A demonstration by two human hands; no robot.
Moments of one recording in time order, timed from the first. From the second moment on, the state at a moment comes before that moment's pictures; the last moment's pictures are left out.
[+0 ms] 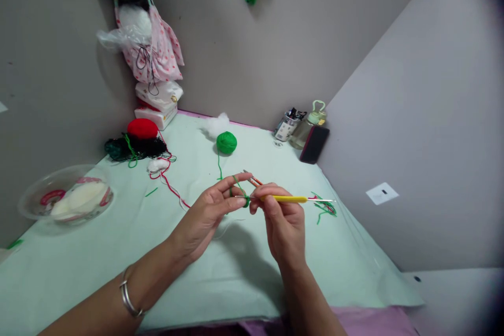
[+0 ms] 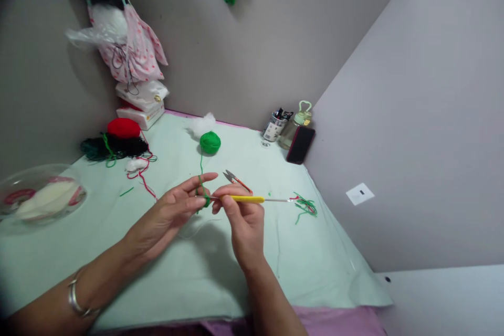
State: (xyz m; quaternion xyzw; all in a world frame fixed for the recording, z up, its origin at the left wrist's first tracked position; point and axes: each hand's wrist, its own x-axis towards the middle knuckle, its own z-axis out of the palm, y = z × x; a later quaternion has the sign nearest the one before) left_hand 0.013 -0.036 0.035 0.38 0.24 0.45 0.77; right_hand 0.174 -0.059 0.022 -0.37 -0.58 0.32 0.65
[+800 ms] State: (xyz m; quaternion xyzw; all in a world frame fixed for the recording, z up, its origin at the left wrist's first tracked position) left_hand 0.016 -0.039 0.031 0.41 0.24 0.45 0.75; right_hand 0.176 -0.059 0.021 -0.33 -0.55 0.41 0.65
